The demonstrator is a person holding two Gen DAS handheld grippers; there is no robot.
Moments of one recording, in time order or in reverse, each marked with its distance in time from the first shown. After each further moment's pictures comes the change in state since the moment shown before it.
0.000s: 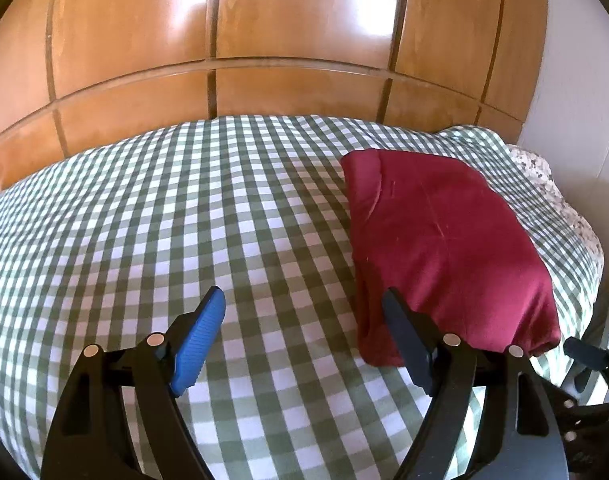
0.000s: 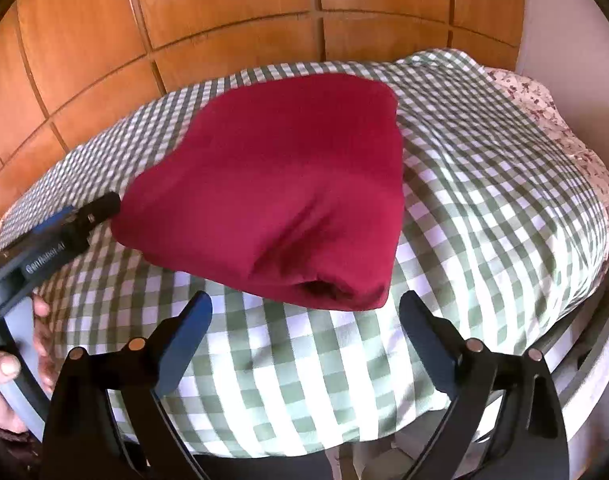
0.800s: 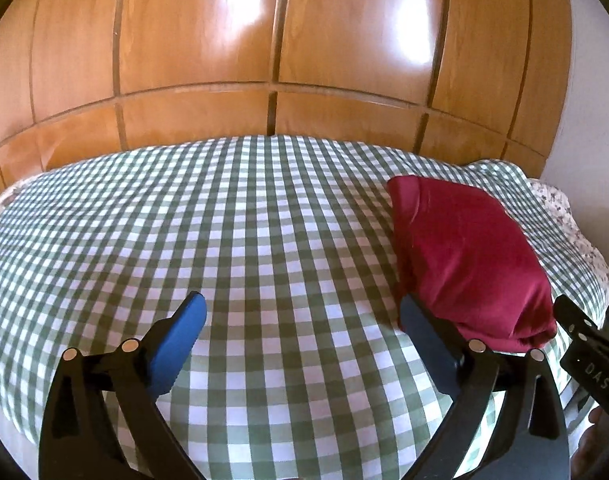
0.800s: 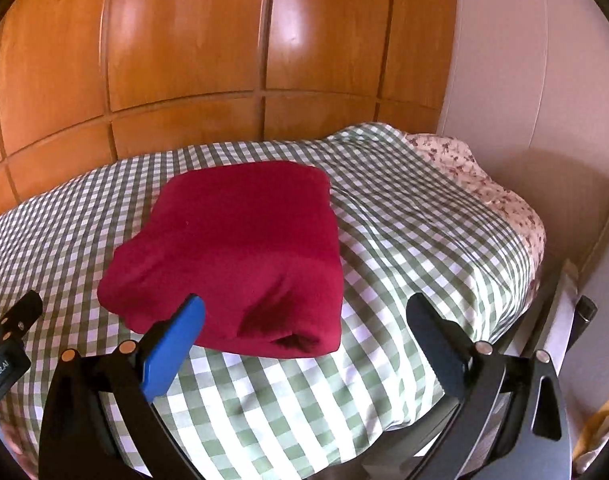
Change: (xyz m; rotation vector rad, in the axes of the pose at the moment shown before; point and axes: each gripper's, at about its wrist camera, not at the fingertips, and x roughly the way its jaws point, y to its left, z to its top) left arm -0.061 0.031 -0.022 -0.089 -0.094 0.103; right arm -0.040 0.032 0.006 0.039 -0.259 -0.287
